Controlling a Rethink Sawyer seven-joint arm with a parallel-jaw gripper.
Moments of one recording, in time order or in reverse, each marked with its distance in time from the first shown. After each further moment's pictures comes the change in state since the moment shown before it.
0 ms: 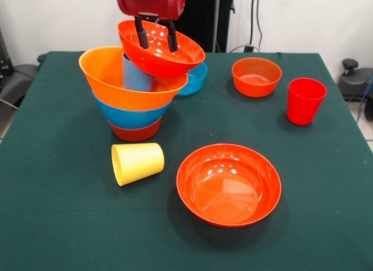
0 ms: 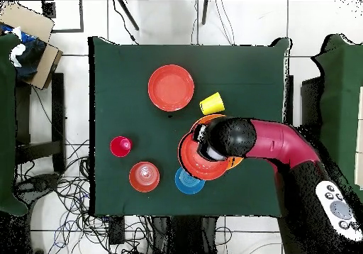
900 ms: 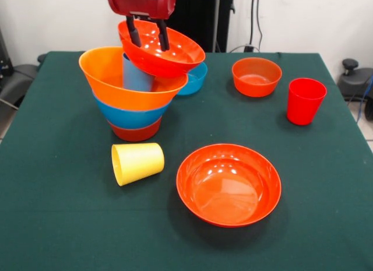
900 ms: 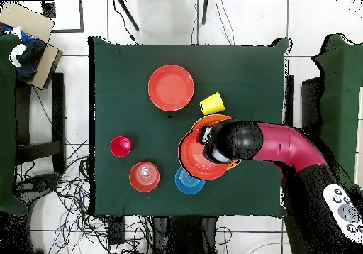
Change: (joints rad) arm -0.036 0.000 0.024 0.015 -0.018 0.000 0.000
